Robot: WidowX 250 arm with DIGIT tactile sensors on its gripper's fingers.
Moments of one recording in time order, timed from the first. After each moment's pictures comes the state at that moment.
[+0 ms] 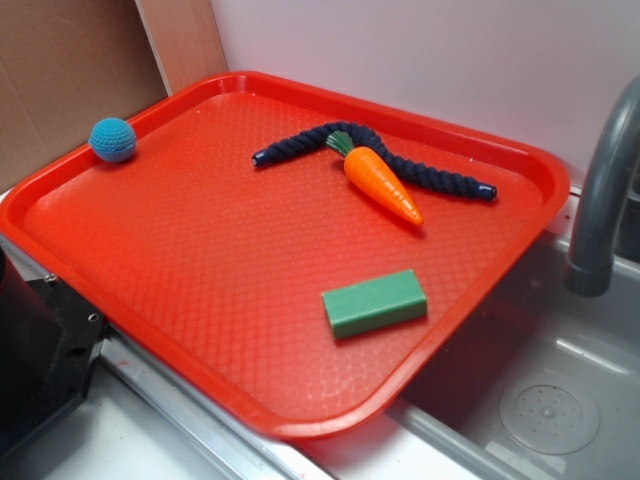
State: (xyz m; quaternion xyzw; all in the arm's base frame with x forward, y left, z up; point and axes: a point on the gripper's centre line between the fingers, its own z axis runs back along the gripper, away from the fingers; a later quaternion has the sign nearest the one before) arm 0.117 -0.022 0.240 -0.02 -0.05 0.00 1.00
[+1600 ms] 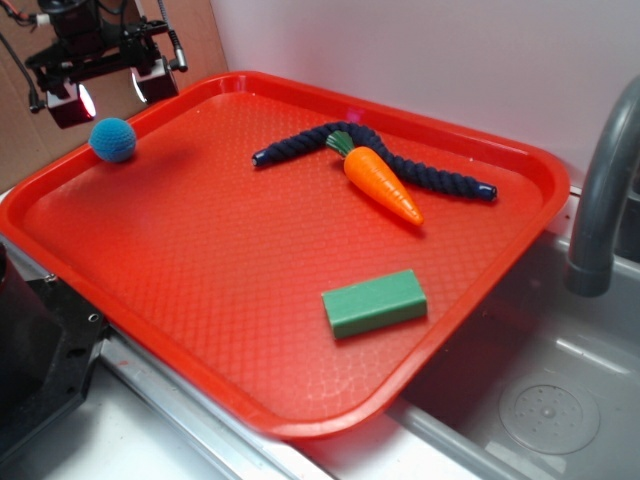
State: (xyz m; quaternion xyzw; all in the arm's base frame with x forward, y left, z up) arm 0.211 0.146 0.069 0.05 -0.14 0.51 0.85
